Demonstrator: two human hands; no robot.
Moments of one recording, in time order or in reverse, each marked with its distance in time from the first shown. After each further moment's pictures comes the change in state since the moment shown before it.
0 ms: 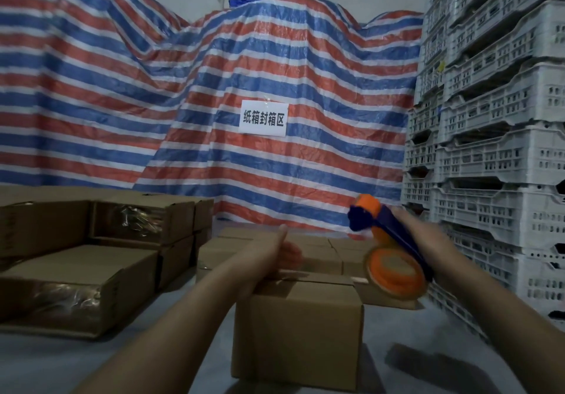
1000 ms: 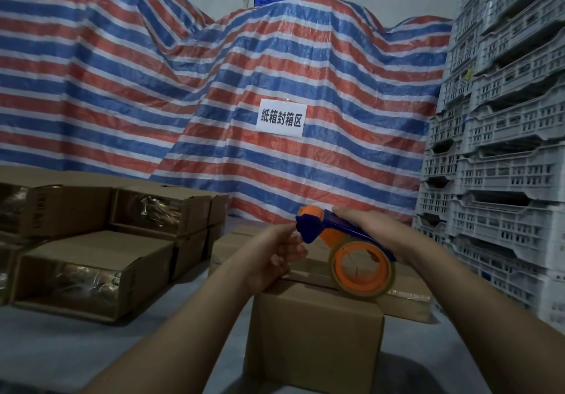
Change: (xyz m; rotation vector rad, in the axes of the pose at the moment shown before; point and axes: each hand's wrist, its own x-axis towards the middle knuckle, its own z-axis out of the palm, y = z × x) left_hand -0.004 0.005 -0.013 -0.411 0.071 -0.072; right_hand 0.000 -0.058 0.079 -0.259 -0.521 -0.064
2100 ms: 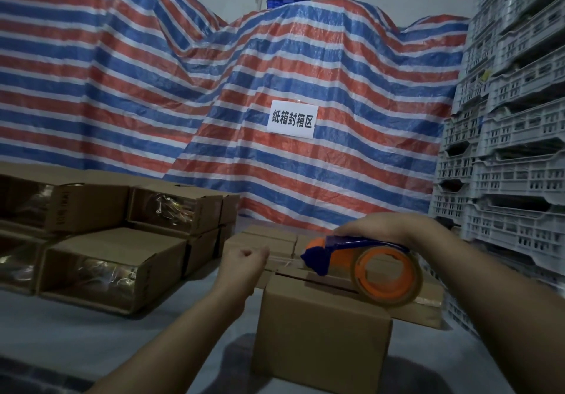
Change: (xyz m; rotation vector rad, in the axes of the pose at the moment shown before) left_hand -0.013 -0.032 -0.036 0.315 0.480 0.193; right_hand 0.006 -0.034 -0.003 -0.523 -0.303 0.095
